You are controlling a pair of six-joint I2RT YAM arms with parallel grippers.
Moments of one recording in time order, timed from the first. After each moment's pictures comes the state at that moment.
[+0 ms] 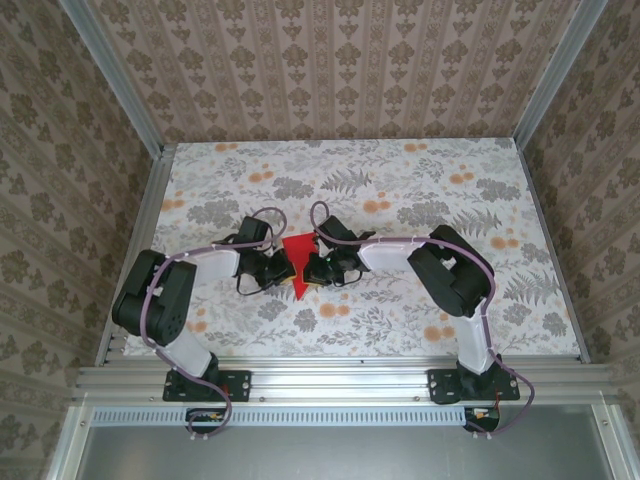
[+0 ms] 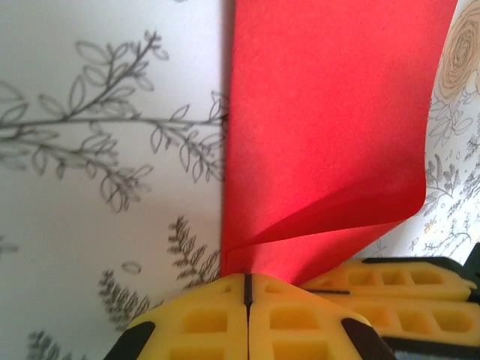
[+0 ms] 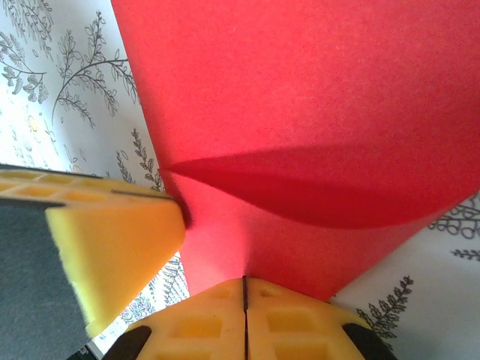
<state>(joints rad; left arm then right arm) -0.42 1.62 0.73 -0.25 0.49 -0.79 0.74 2.03 1.20 -0.20 -0.44 0.86</state>
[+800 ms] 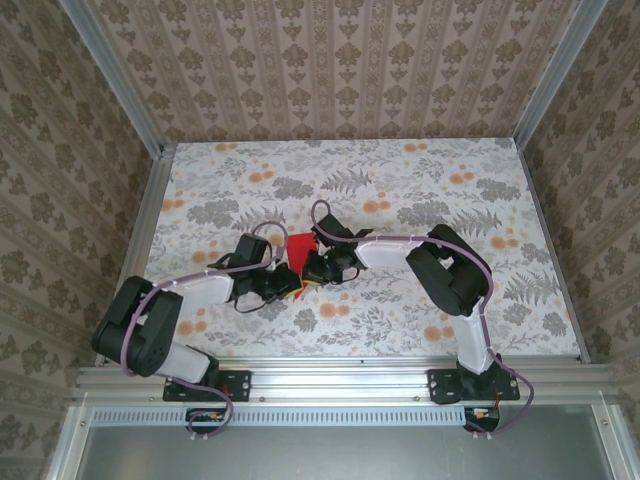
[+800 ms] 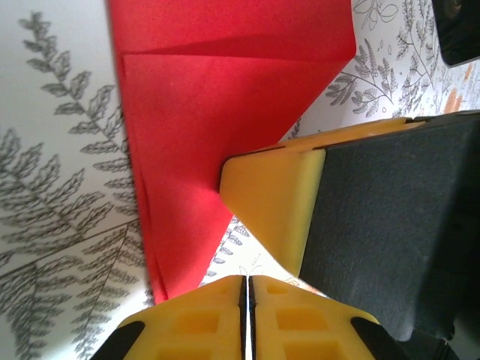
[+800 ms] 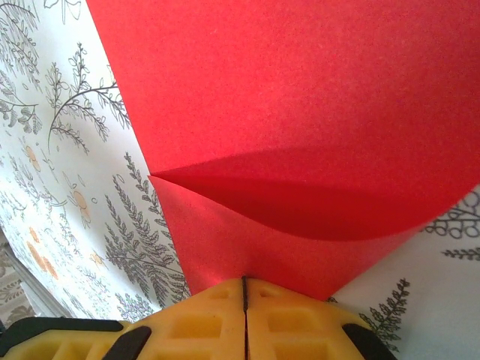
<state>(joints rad) -0.50 1.45 0.53 -0.06 0.58 -0.85 0.74 2.04 1.24 -0.24 -0.42 0.95</state>
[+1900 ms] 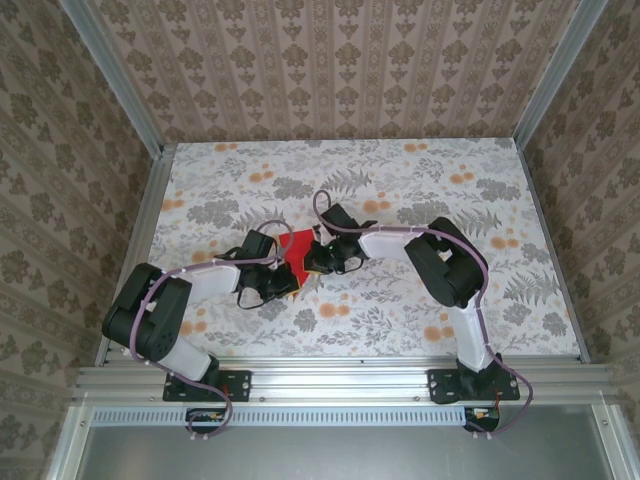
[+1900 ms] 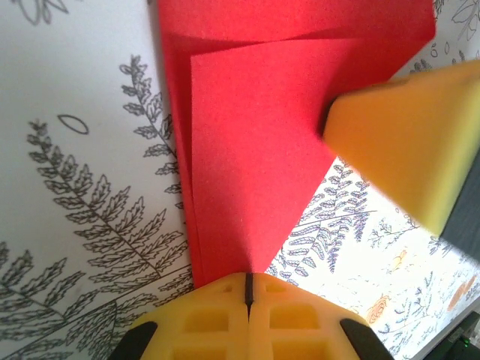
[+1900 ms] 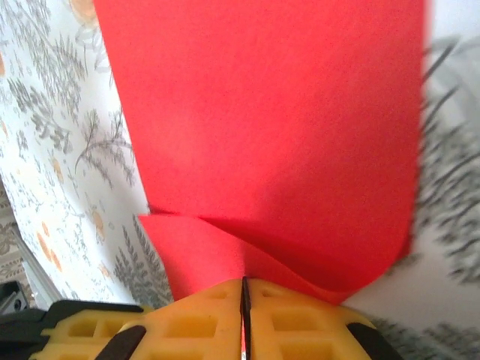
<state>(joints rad) -0.51 1.53 0.62 -0.21 0.48 -0.77 0.65 2.10 1.31 -0.22 -0.50 0.78</state>
